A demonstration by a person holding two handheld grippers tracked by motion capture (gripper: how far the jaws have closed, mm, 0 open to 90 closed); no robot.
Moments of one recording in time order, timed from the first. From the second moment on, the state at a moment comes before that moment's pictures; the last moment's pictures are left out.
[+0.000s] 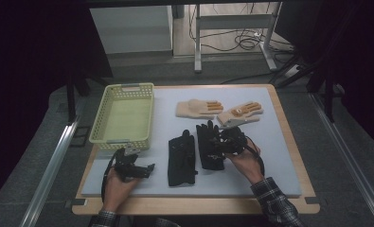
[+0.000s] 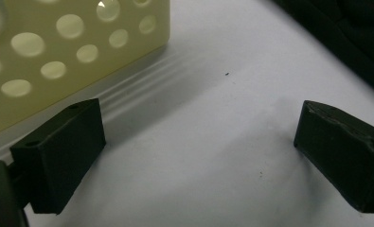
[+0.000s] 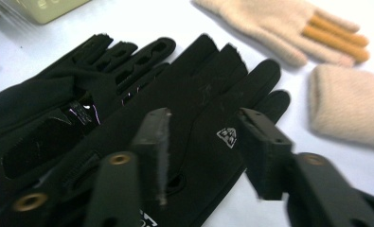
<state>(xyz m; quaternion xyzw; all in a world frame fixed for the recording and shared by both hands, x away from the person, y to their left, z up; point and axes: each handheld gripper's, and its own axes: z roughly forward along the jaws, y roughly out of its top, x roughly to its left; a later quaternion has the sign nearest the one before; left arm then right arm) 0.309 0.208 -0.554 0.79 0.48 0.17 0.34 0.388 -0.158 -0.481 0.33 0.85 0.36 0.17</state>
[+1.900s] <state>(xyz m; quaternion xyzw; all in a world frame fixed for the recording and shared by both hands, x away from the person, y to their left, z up) 0.309 0.208 -0.554 0.79 0.48 0.17 0.34 0.346 -0.115 -0.461 0.33 0.84 0.42 0.10</state>
